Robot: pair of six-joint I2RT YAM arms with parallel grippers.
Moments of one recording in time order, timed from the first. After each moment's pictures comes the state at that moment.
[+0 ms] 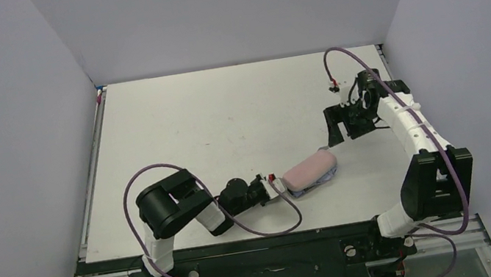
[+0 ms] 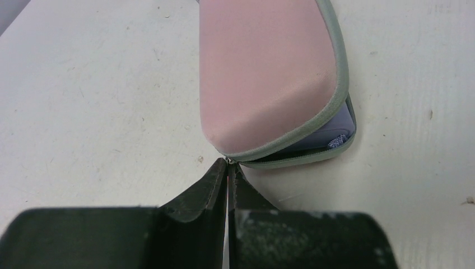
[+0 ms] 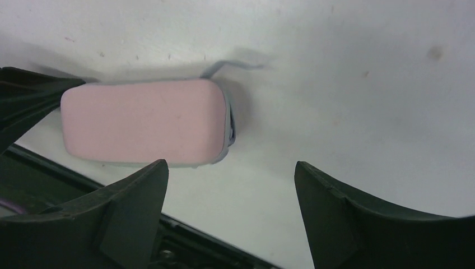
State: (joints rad) left arm -1.00 1.96 0.50 1.28 0.13 0.35; right arm 0.01 1.48 1.25 -0.97 -0.35 -0.31
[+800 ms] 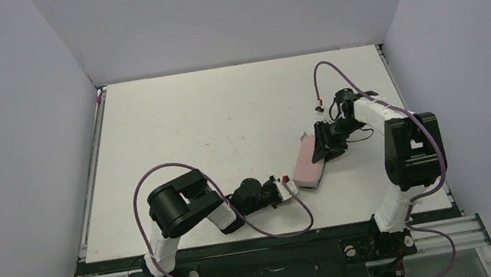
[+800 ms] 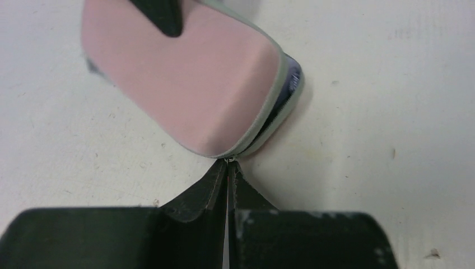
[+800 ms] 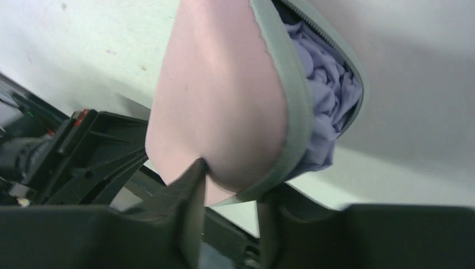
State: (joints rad) left arm -1.07 2.04 0.63 1.20 0.11 0.31; right arm 0.04 1.74 1.10 -0.88 -0.54 0.05
